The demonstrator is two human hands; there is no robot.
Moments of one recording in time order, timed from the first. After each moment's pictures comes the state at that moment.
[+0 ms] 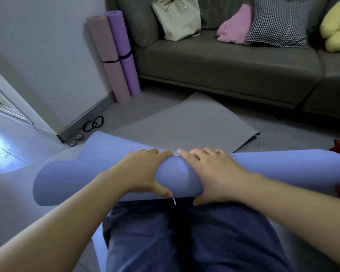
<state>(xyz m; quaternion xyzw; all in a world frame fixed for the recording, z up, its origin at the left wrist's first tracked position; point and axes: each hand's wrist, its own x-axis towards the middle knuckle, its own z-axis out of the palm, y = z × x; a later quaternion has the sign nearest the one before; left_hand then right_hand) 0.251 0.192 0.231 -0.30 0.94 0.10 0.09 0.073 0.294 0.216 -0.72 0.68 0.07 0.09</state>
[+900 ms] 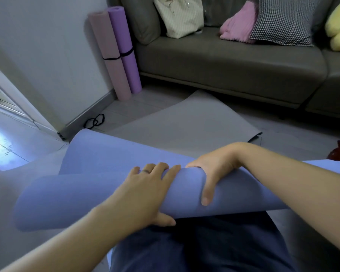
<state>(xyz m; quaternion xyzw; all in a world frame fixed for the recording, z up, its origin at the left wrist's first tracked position) 0.272 0.231 0.228 -0.25 0.96 -0.02 0.08 0.055 0.248 0.230 -0.62 0.55 0.10 0.55</state>
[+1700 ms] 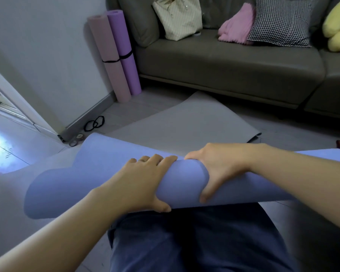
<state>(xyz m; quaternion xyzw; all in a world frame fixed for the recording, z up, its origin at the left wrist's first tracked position) 0.265 0.218 0.241 -0.27 0.96 0.02 0.08 0.051 0.271 0.258 -0.70 0.63 0.08 0.33</state>
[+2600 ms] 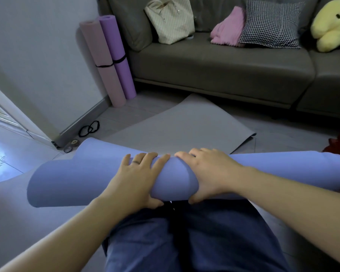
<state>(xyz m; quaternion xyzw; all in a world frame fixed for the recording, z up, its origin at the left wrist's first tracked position) 0.260 0.198 0.206 -0.26 0.96 -0.09 0.01 0.061 0.278 0.218 -0.73 0.67 0.05 0.12</state>
